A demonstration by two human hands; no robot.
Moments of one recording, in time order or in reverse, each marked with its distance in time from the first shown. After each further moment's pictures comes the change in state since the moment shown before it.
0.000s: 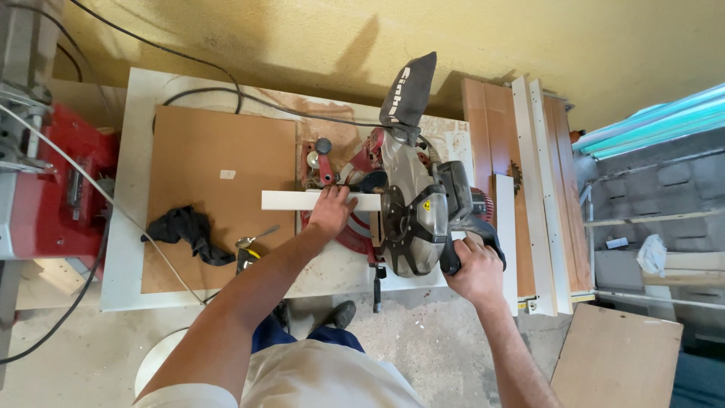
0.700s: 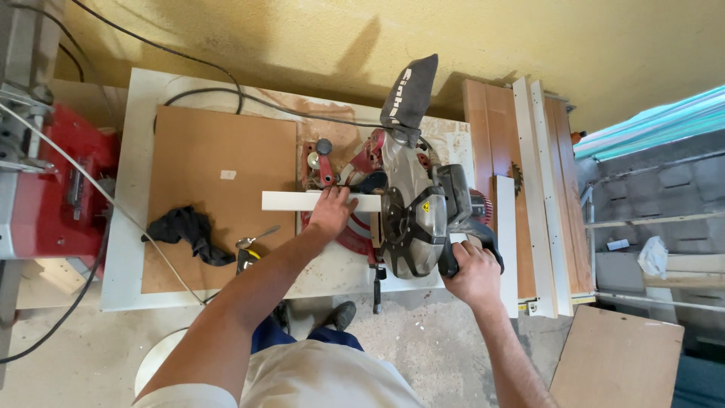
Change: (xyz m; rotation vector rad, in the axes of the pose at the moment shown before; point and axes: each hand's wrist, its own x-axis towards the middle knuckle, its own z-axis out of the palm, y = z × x) left_hand 0.000 -0.002 0.012 -0.006 0.174 0.024; right_hand -0.006 -0.002 0.006 0.010 -0.008 0.018
